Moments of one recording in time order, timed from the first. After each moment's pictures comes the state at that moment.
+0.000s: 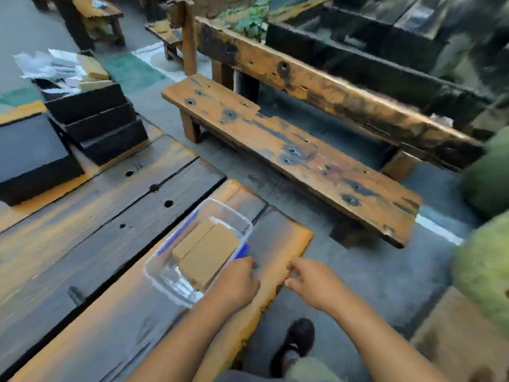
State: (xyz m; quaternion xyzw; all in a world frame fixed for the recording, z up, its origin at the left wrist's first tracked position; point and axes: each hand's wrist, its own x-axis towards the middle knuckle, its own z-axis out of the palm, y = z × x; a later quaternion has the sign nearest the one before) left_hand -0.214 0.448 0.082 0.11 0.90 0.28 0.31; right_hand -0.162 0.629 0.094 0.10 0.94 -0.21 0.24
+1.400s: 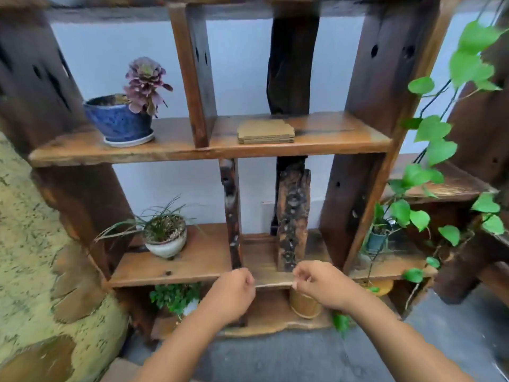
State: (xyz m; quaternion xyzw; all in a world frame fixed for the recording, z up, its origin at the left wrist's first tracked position) left_hand 0.350 1.016 0.207 0.92 0.23 -0.02 0.32; right_hand 0.479 0.827 0.221 0.89 0.33 -0.22 -0.24
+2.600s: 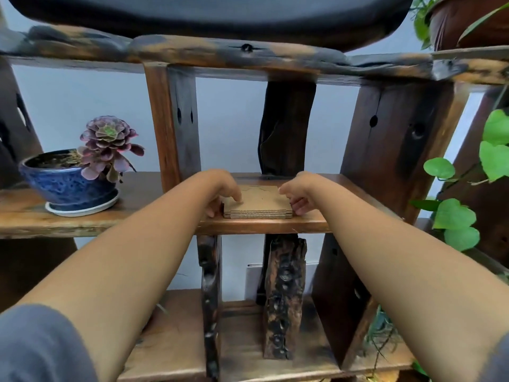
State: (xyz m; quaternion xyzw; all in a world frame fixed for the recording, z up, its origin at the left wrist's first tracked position) left_hand 0.613 1.156 0.459 0.89 0.33 -0.06 0.31; right_hand 0.714 0.996 0.449 0.91 0.13 -0.16 -0.36
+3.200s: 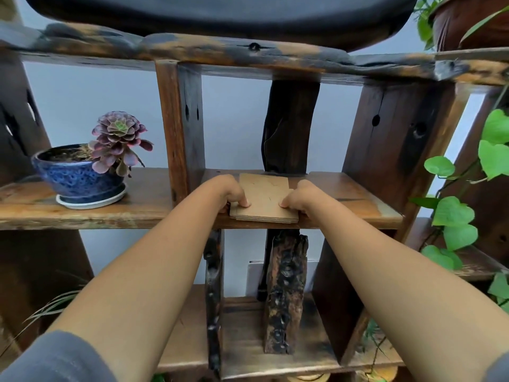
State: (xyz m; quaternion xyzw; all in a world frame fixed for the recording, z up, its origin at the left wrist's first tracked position) left_hand 0.609 1.148 0.439 0.87 0.32 -0.01 0.38; right_hand 0.700 0.999 0.420 0.91 0.14 -0.12 -0.37
